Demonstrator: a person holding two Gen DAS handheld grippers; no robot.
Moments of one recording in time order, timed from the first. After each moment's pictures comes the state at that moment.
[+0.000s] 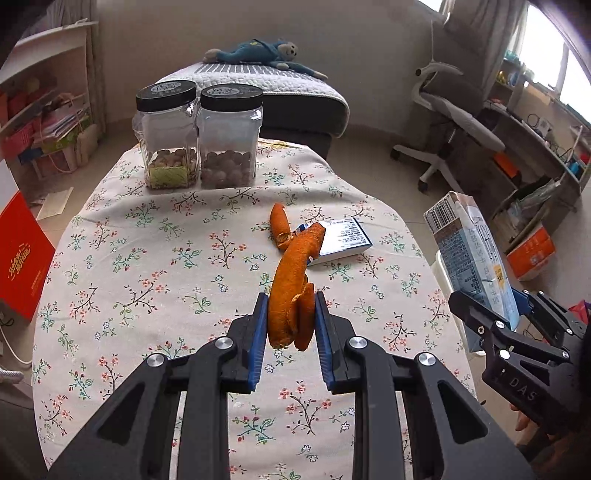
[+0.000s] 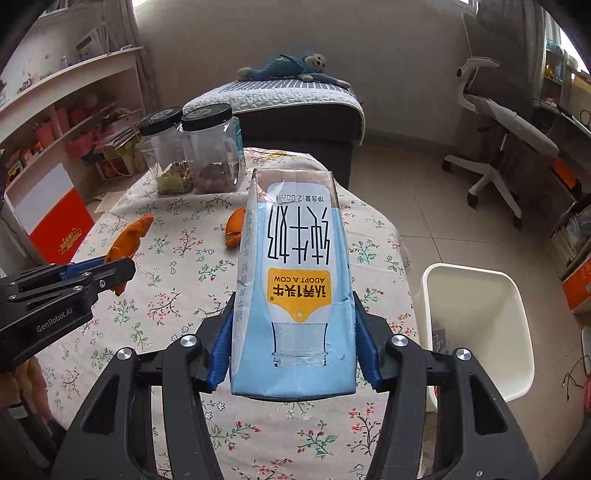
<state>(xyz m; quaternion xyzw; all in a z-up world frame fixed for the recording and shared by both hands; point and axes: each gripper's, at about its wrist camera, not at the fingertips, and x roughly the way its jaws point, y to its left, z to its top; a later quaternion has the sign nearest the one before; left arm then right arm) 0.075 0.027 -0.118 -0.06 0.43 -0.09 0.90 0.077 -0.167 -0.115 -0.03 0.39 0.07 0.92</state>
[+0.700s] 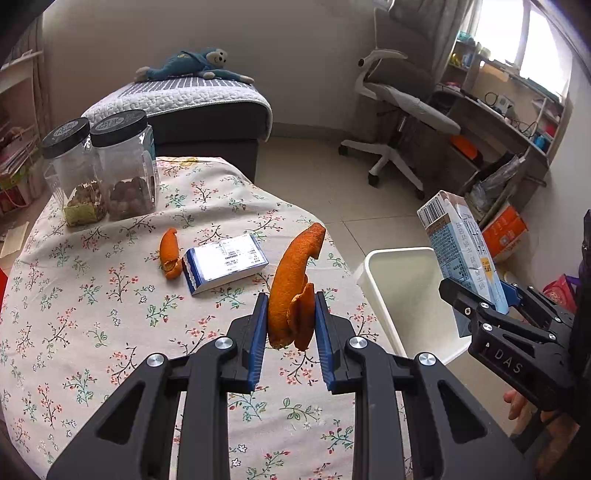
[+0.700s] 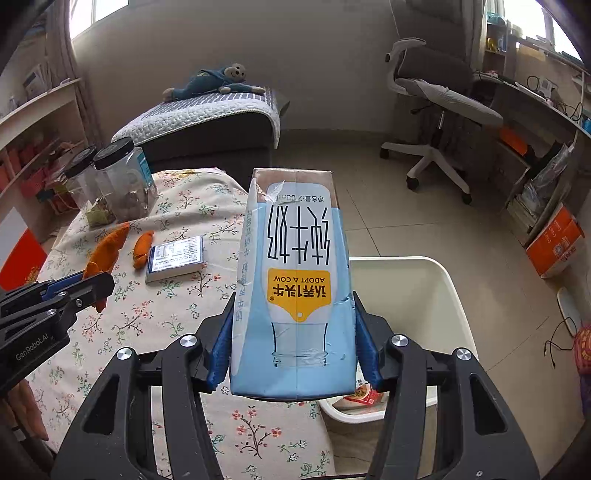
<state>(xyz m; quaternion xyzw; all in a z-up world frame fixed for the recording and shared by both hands) 0.097 -0.089 -0.109 -0.04 0.41 -0.17 0.90 0.078 -0.284 -0.112 0.00 0.39 -0.04 0.92</state>
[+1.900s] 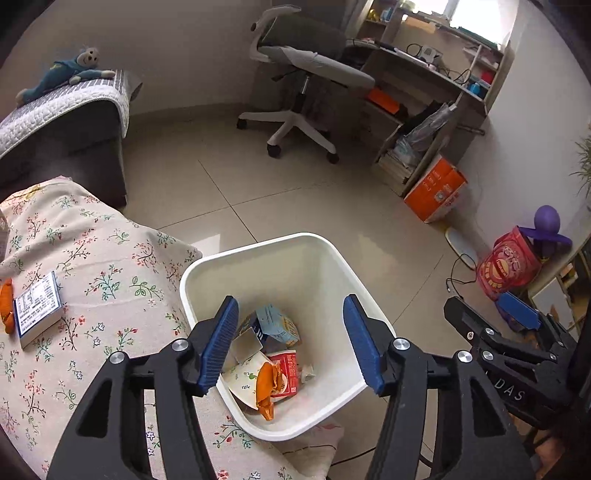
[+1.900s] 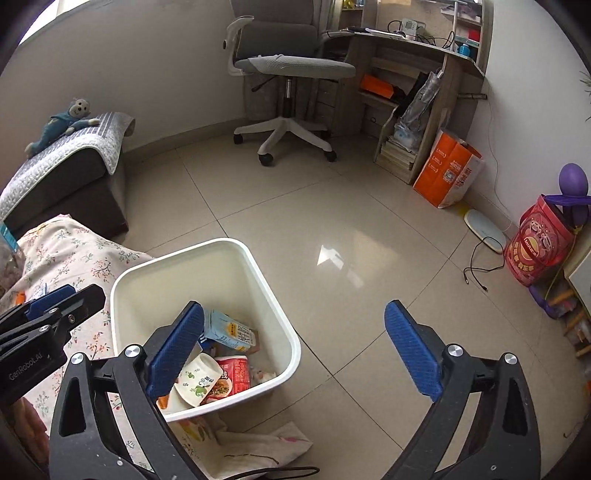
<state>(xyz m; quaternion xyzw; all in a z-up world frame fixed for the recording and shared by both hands) 0.126 -0.290 -0.121 -0.01 0.43 -0.31 0.85 0.042 -0.440 -0.120 0.07 0.38 -0.25 0.89</state>
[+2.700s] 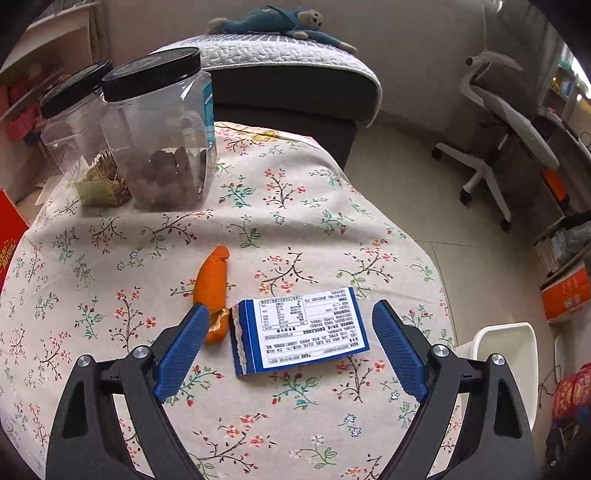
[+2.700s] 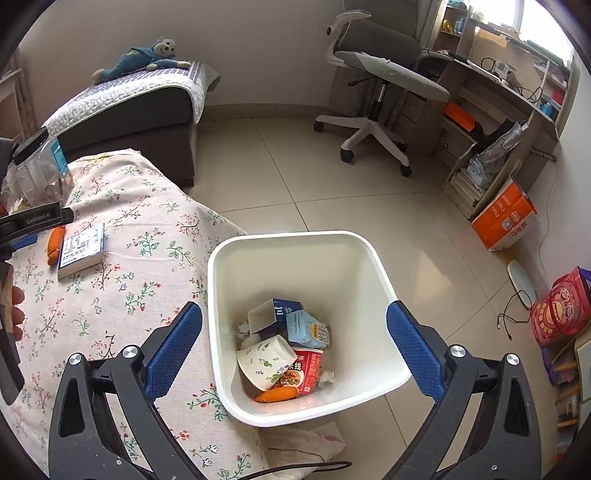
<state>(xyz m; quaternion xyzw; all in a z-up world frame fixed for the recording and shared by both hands) 0.241 -0.055 -0.174 -0.08 0.47 0.01 0.88 0.103 -0.317 -0.135 -0.03 0.43 -0.14 0.89</state>
